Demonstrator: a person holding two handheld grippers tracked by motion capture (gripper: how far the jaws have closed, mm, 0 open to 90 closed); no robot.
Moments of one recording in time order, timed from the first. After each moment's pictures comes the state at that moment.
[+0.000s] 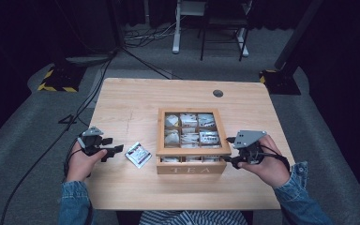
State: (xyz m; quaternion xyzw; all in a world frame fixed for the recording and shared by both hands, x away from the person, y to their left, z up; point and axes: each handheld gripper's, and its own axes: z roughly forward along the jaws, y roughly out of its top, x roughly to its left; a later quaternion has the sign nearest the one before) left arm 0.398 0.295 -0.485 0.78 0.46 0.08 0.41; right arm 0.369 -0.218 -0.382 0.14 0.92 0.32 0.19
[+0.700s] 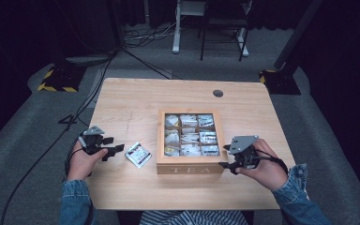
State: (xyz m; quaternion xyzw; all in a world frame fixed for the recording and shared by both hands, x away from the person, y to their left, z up) left arm 0.401 0.295 -0.485 0.78 0.46 0.08 0.41; right arm 0.366 -0.213 -0.400 0.13 0.93 0.30 0.15
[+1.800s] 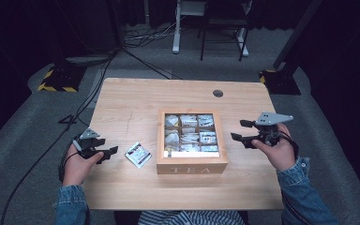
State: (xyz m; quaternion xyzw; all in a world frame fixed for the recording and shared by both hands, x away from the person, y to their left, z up) left arm 0.384 0.304 -0.478 0.78 0.48 0.13 0.37; right arm 0.419 -0.276 -0.388 0.27 0.83 0.45 0.18
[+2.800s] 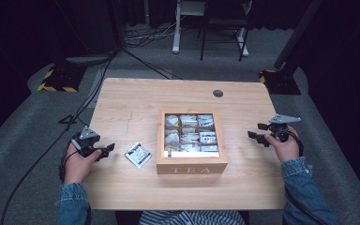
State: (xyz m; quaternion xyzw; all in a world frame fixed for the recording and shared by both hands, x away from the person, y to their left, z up) left arm 0.393 0.312 -0.489 0.78 0.49 0.18 0.36; right arm 0.471 -0.356 -0.467 0.40 0.80 0.41 0.18
